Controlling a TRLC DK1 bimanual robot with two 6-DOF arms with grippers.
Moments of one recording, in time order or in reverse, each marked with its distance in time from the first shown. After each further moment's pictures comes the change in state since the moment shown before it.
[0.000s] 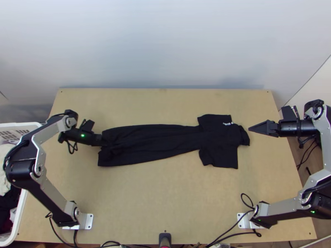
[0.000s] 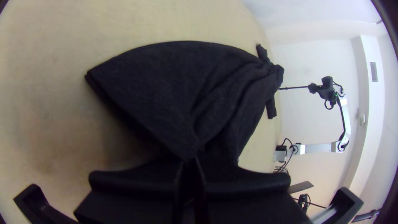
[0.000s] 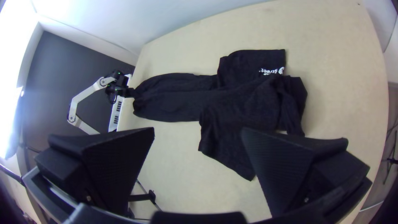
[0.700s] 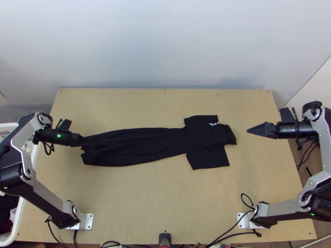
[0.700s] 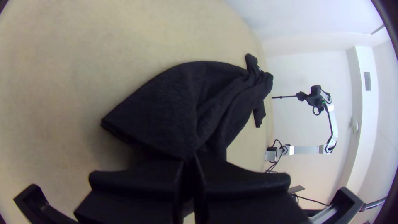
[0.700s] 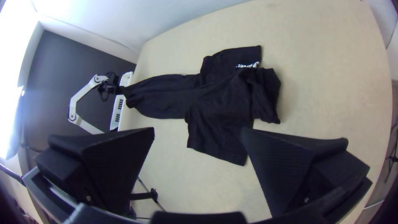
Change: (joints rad) left arm 0.240 -0.042 0.095 -0.332 -0.012 0.250; right arm 0.015 -0.021 -0.034 0.005 0.000 0.010
